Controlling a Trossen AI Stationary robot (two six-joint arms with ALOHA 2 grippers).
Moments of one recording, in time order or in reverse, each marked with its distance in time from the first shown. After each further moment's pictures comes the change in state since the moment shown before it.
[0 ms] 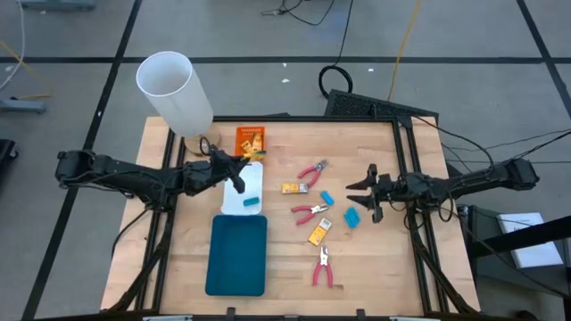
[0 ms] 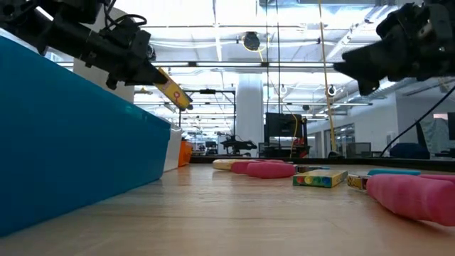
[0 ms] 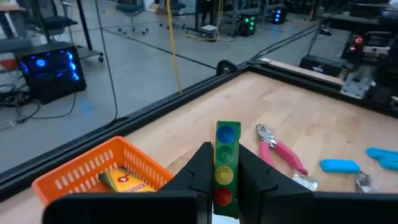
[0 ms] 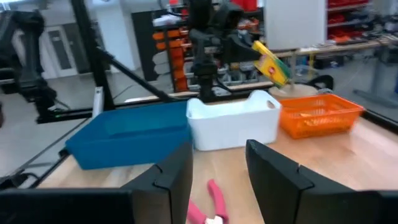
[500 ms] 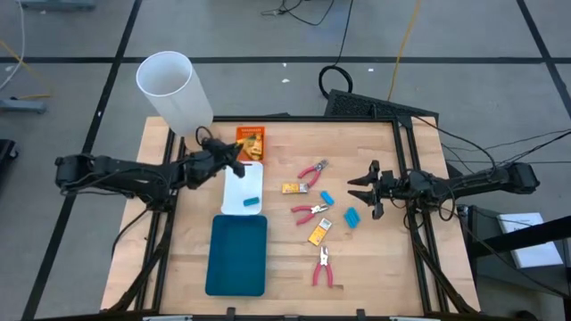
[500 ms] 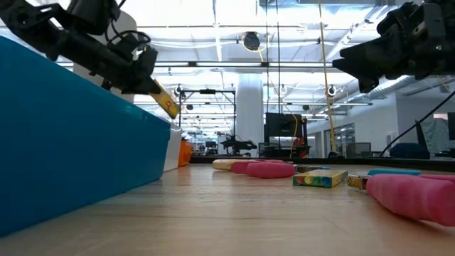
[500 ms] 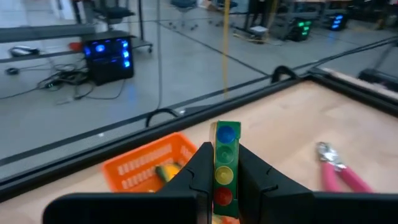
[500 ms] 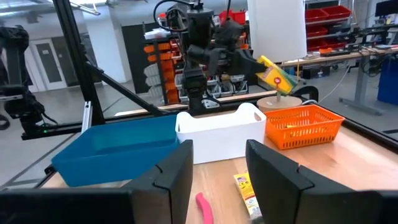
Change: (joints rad) left arm 0.152 0.015 0.000 -0.028 -0.055 -0.073; right arm -0.037 -0.045 0.000 -0.010 -0.001 -0.007
